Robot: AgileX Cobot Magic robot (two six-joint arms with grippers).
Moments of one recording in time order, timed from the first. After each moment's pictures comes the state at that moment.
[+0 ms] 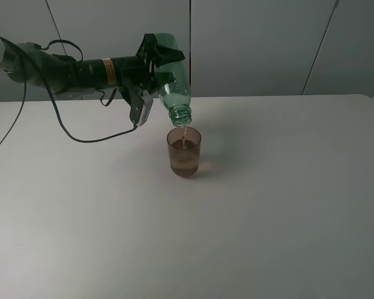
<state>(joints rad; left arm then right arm) -0.29 2.29 -1.49 1.08 -0.94 1.25 -0.03 0.00 -0.50 0.02 1.10 0.01</state>
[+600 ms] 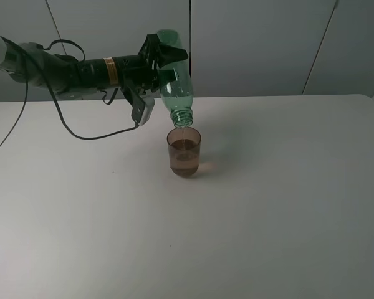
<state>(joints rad) -0.30 2.29 -1.49 1.07 -0.98 1.32 -0.03 0.00 -0.50 0.02 1.10 0.01</state>
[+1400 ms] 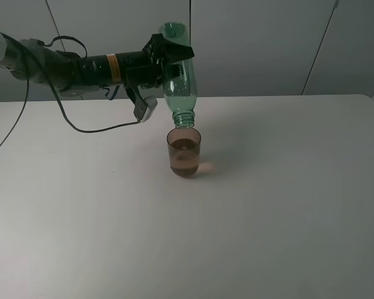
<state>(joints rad) -0.32 2.27 -1.49 1.08 -1.00 1.42 -0.03 0.00 -0.50 0.02 1.10 0.01</state>
